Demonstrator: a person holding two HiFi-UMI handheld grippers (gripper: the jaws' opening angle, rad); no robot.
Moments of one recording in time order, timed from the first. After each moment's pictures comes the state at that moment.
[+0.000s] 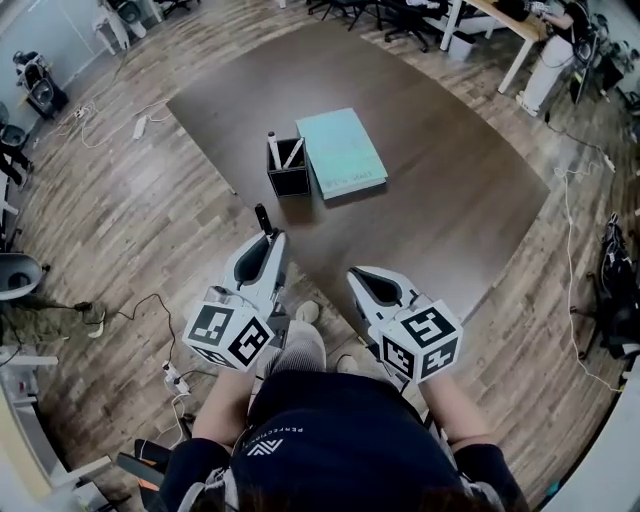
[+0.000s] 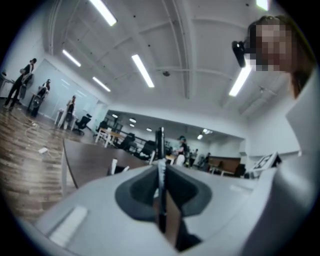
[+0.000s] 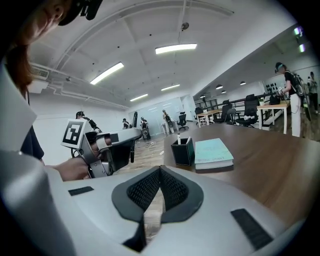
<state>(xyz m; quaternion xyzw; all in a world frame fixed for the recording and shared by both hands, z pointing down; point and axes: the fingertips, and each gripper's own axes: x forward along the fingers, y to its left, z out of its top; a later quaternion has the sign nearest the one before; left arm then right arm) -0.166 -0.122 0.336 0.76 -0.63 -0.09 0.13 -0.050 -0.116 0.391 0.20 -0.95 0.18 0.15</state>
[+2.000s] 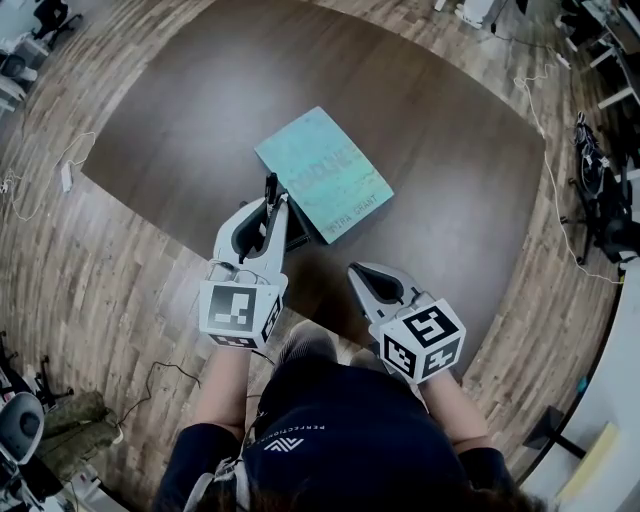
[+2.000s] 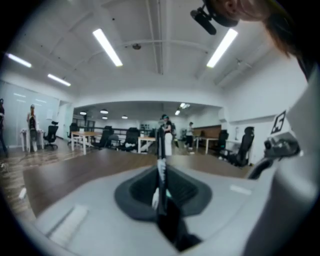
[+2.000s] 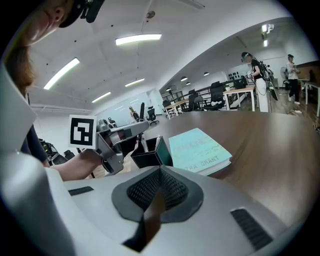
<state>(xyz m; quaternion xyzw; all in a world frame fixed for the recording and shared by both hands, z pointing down) -0.233 -0.348 0.388 0.85 -0.52 0.09 0.07 -0.128 -0.259 0.440 0.36 -0.87 0.29 0.18</state>
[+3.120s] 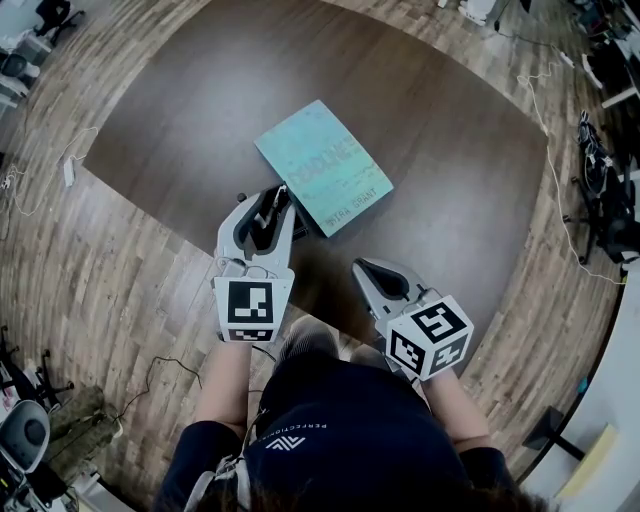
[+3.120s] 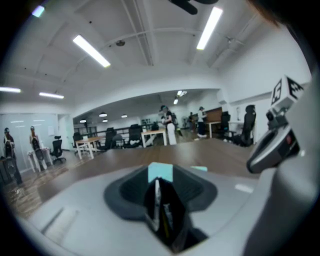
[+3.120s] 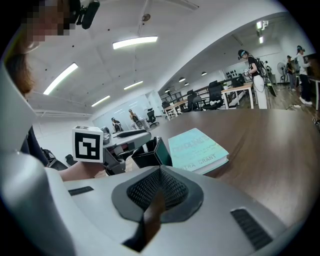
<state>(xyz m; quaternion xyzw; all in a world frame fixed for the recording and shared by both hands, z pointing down) -0.229 -0.343 0.412 0.82 -0.53 0.18 0.02 -0.117 -0.257 0.438 0.36 -0.87 0.30 0.16</state>
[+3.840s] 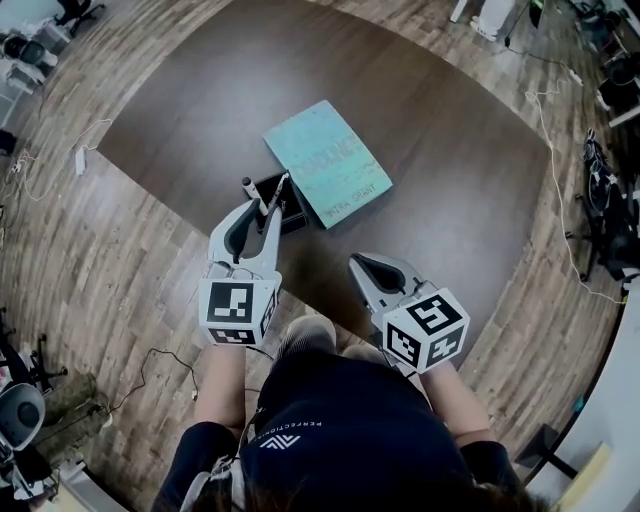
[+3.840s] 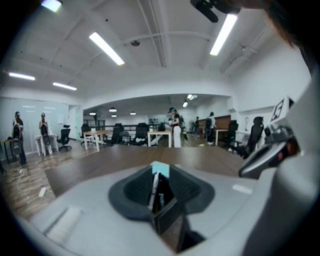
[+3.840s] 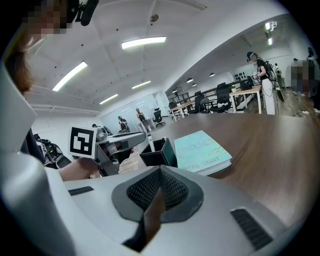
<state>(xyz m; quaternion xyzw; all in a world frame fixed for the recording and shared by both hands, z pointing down) -0.241 -0.305 0.396 0.81 -0.57 0.14 0.07 -0.114 -0.241 0.427 0.33 -0.89 0.28 0.16</state>
